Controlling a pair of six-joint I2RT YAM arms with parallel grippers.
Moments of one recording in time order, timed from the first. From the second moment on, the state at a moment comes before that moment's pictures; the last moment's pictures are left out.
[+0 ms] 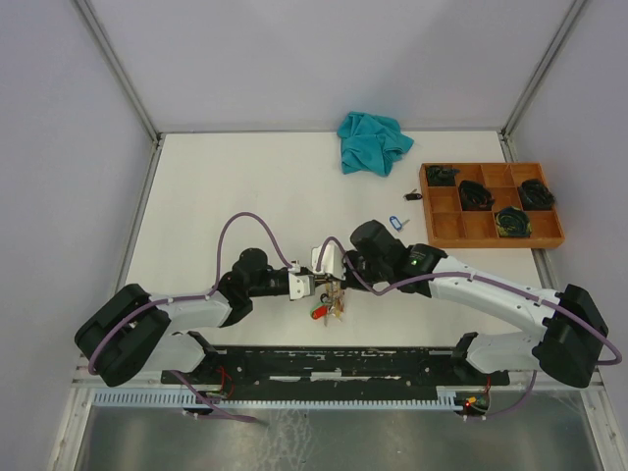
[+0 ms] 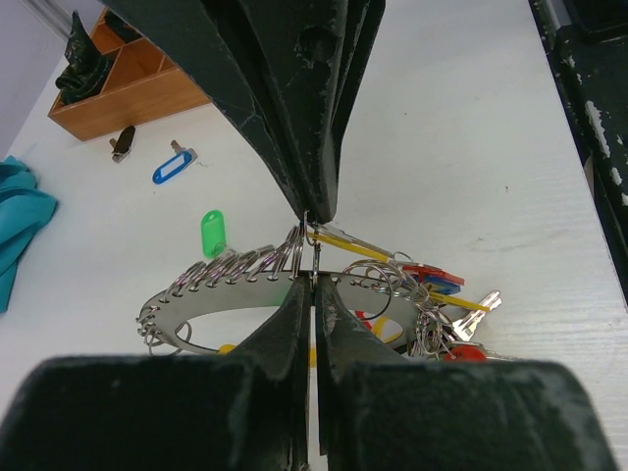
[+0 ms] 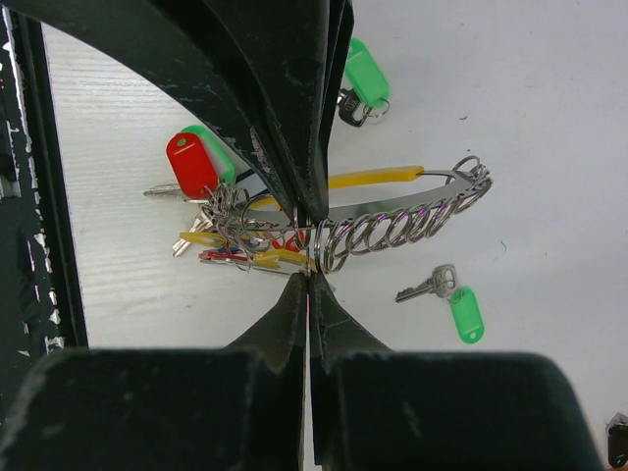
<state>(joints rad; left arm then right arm) -0.74 1.29 0.30 0.79 0.69 0.56 0.94 1.27 0.91 -0.44 -0.23 -0.57</state>
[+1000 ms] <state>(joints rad) -0.74 1.29 0.31 0.78 0.72 0.53 0.95 1.25 0.91 -0.45 -0.22 -0.58</state>
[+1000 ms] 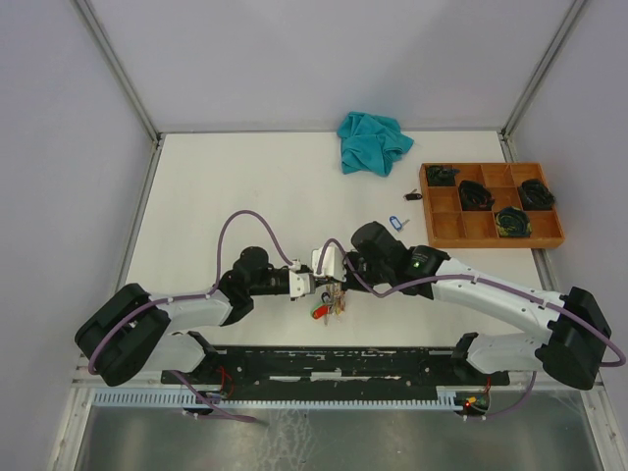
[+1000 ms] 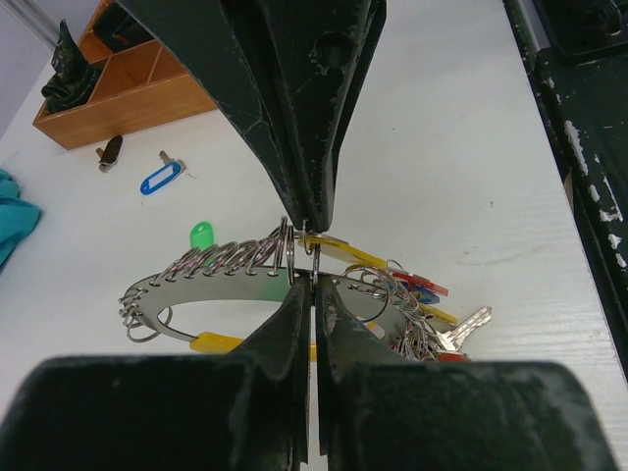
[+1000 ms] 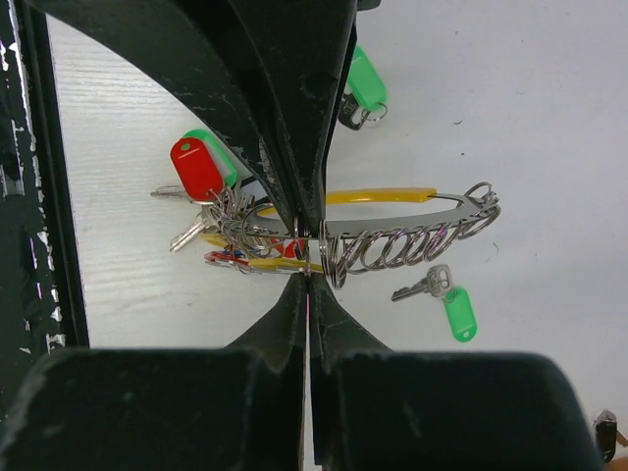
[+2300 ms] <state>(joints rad) -0.73 1.30 0.32 0.80 0.74 0.52 0.95 1.23 0.89 -0.46 -0.21 -0.58</state>
